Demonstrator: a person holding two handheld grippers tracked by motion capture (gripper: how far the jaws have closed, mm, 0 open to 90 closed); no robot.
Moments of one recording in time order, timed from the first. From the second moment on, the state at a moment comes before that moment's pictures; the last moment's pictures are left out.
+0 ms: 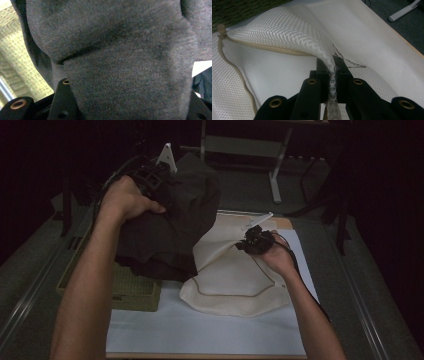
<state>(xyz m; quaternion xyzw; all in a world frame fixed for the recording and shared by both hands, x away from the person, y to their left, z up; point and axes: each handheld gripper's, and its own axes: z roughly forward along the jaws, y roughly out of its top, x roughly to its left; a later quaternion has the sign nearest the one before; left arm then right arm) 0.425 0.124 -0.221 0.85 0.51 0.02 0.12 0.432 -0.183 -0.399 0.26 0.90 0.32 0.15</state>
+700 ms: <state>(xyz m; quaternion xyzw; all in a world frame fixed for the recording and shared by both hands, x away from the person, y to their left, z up) 0.413 0.080 -0.240 0.86 0.49 0.01 0.13 0.435 -0.182 -0.399 0.27 0.90 0.32 0.15</state>
